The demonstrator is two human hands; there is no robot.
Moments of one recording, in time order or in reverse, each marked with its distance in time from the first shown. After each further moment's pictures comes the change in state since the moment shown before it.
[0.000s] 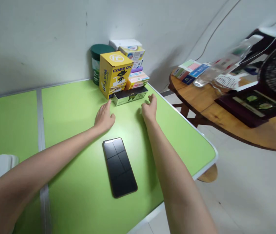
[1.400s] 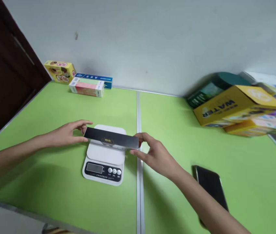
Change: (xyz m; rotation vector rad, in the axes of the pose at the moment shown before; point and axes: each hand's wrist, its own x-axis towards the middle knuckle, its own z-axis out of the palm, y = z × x) left_hand -0.300 -0.189 -0.316 -0.135 -0.116 -0.380; right_hand -0.294 -0.198 0.098 -0.288 -1.274 -0.529
